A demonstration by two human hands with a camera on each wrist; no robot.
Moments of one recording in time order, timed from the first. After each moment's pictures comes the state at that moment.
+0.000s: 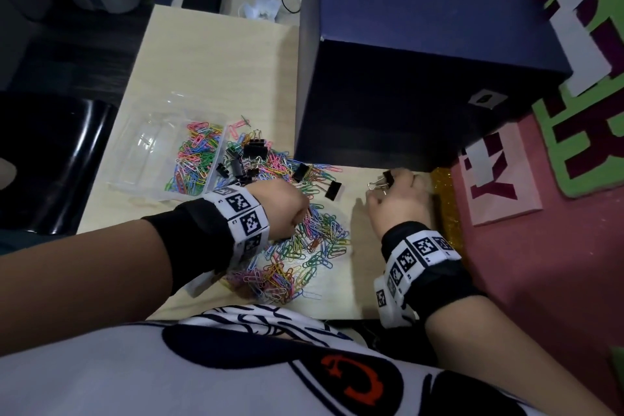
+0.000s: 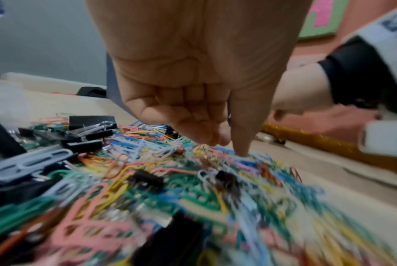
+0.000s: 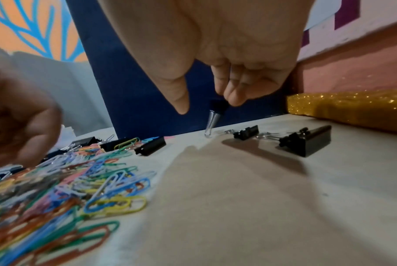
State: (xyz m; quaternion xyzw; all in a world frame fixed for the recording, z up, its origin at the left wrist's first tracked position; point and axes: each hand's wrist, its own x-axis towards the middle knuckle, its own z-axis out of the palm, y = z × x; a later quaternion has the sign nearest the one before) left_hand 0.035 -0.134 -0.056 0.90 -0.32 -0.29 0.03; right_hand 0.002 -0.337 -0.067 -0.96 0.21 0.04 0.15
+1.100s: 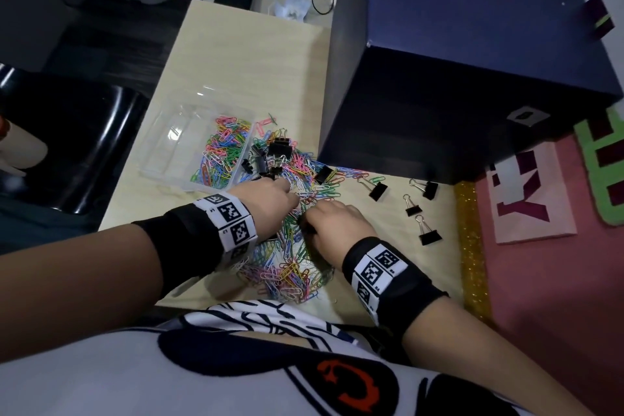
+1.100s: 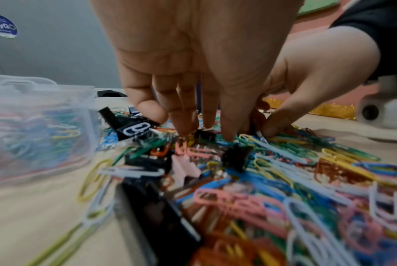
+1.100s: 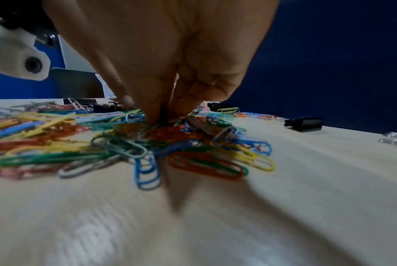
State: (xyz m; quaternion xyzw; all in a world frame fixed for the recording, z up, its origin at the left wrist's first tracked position) left_hand 0.028 -0.095 -0.060 0.92 -0.28 -0.29 -0.04; right_hand -0.005 -0.254 -0.079 -0.95 -0.22 0.22 0.06
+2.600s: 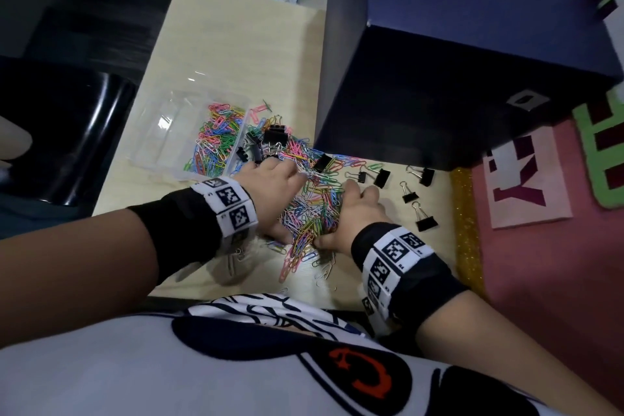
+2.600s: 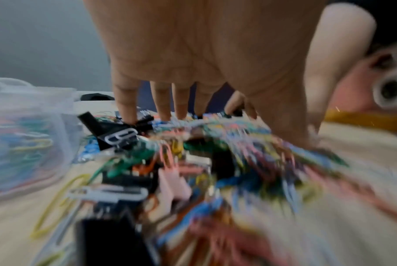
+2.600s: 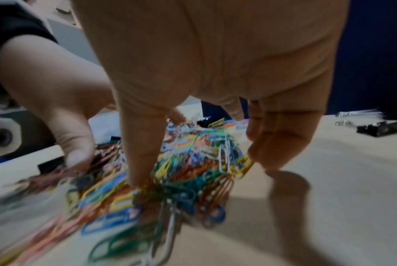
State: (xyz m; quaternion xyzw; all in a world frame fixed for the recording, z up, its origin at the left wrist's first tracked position) left_hand 0.025 -0.098 -0.059 0.93 -0.27 -0.27 -0.04; right_hand -0.009 -0.263 -0.057 -0.94 0.09 0.33 0.07
